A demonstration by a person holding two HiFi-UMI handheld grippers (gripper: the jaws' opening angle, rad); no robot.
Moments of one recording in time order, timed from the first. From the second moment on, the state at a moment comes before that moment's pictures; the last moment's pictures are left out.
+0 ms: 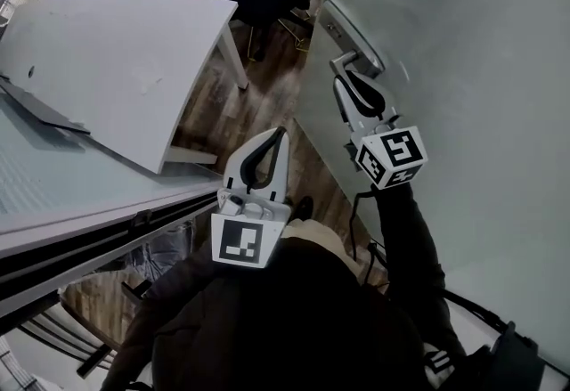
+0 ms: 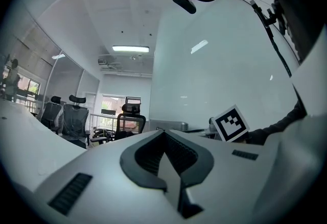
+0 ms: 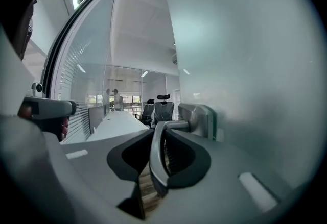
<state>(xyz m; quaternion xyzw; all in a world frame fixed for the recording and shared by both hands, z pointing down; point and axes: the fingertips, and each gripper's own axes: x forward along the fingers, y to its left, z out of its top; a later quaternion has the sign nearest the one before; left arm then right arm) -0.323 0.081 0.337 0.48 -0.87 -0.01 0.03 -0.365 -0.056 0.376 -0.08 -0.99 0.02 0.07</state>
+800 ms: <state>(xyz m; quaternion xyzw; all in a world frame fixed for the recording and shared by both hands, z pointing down) -0.250 0.185 0.322 0.39 -0.92 0.00 0.02 -0.313 0.092 0.365 -0.18 -0.98 0.02 0.06</state>
